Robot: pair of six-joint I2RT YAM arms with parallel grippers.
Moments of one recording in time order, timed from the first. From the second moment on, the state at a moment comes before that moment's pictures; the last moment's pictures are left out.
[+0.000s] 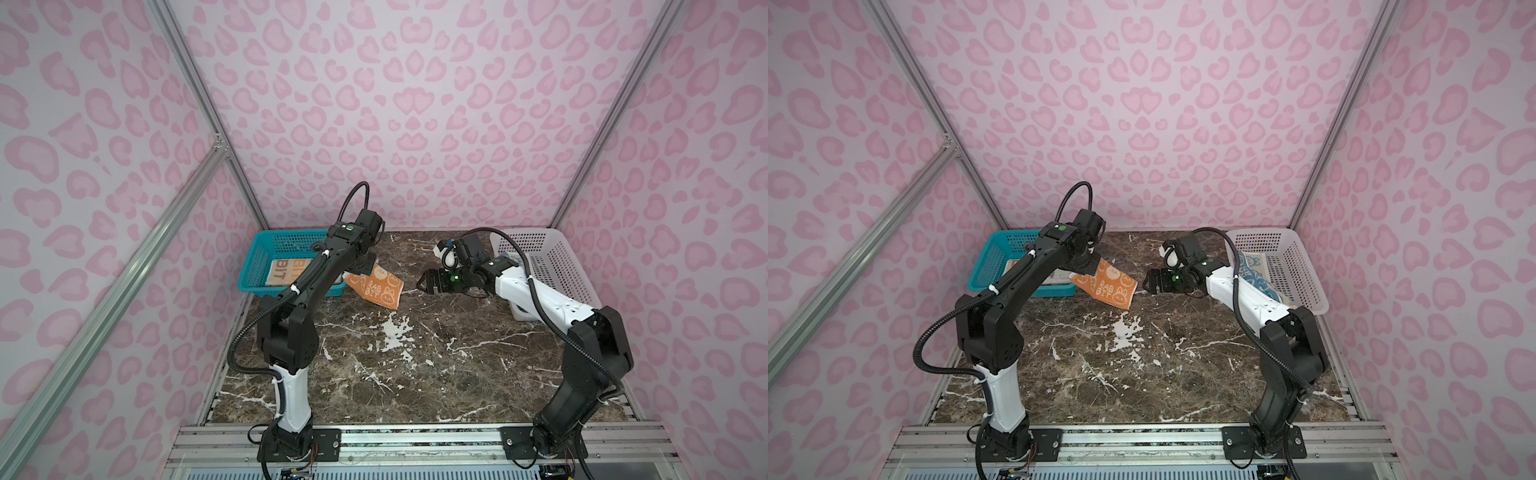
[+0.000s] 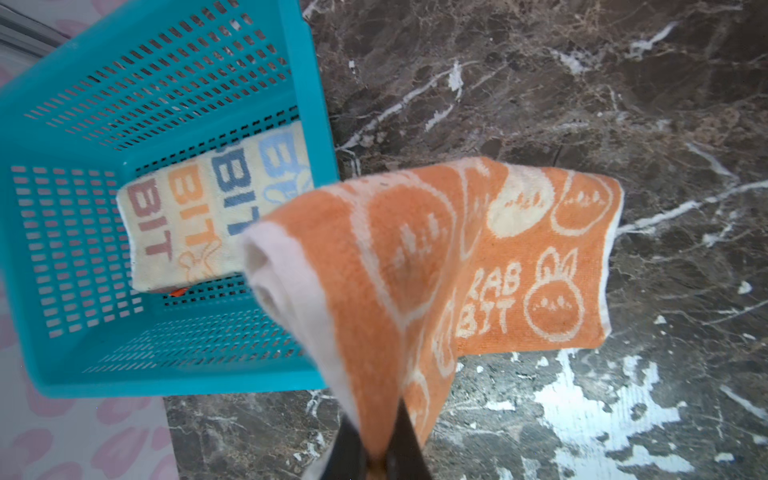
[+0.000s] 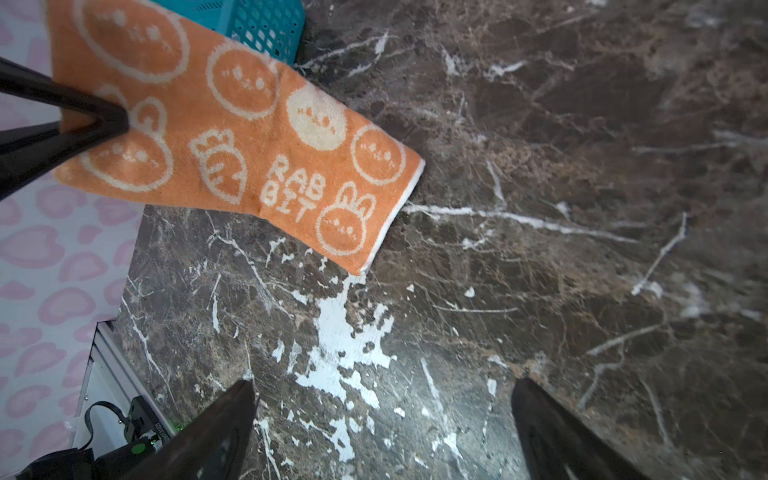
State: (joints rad) left arm -0.40 1.97 1.93 -1.17 -0.34 -0.10; right arm 0.50 1.76 1.44 -0.58 -0.35 0.36
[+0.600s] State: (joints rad) left arm -0.19 2.01 1.95 -1.03 -0.45 0.11; right arm 0.62 2.08 1.90 -0.66 -0.28 0.35
